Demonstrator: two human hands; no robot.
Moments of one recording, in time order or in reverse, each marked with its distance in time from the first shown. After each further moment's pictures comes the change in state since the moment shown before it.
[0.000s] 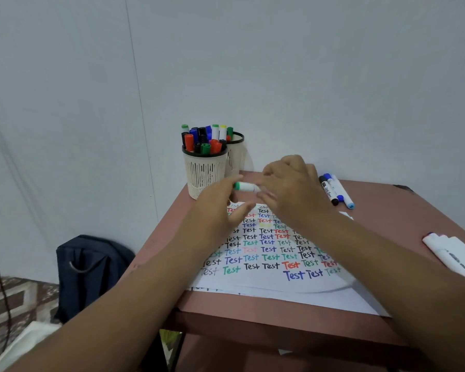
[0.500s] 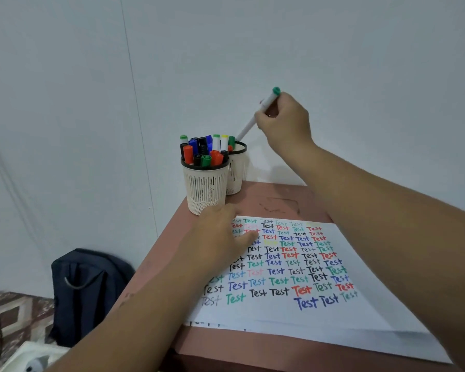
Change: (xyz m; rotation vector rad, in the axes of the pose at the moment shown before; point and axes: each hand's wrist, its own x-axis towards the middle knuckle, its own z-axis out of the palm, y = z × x) left_hand 0.005 -0.015 0.008 0.175 -0.203 -0.247; right_hand 0.145 0.040 0.022 0.591 0.132 0.692
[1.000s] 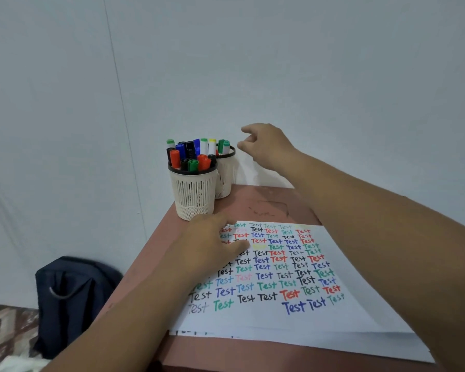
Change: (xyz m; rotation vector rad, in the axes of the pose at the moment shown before) left_hand 0.001 0.004 -0.005 -0.039 -0.088 0.006; right_hand 0.001 0.021 0.000 -0.202 -0.428 0.066
